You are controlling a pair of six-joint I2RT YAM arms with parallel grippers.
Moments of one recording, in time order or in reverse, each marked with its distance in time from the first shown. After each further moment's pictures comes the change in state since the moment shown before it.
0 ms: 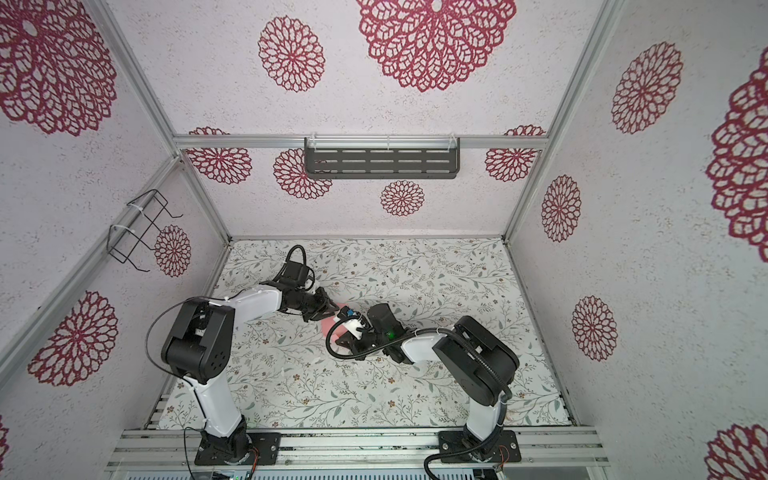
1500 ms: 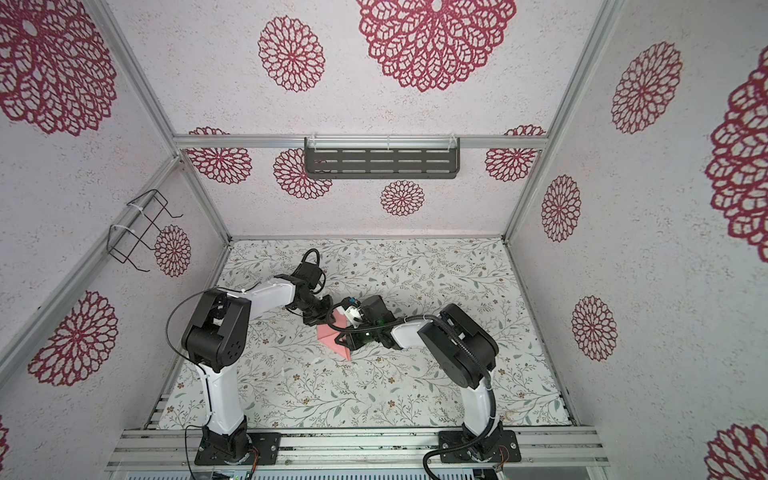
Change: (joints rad) left arm -0.052 0.107 0.113 -0.216 -0.159 0.177; right arm -0.040 0.156 0.190 -0.206 -0.037 0.356
